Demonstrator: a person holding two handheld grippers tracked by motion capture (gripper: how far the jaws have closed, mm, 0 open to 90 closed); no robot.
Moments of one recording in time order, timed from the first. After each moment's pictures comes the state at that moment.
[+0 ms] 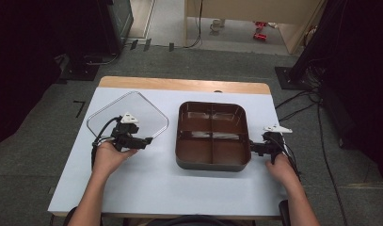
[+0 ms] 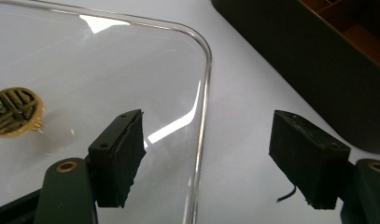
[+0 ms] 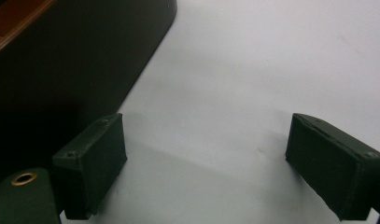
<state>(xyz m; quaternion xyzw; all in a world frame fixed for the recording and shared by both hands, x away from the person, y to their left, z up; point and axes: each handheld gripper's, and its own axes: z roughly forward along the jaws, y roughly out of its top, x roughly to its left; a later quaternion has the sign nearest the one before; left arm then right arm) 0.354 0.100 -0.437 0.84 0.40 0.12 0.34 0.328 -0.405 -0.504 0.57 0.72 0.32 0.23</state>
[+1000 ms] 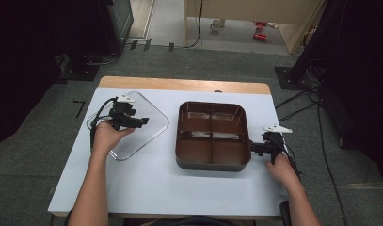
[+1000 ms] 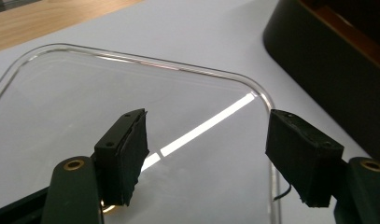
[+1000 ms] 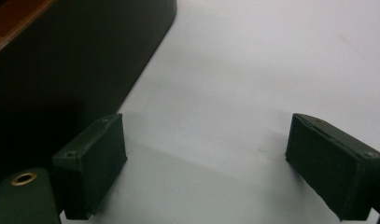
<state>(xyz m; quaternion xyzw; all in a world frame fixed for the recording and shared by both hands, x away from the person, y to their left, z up) 0.419 0.118 -0.429 0.83 0.41 0.13 0.35 0.328 -0.405 -0.504 0.57 0.72 0.32 0.23</state>
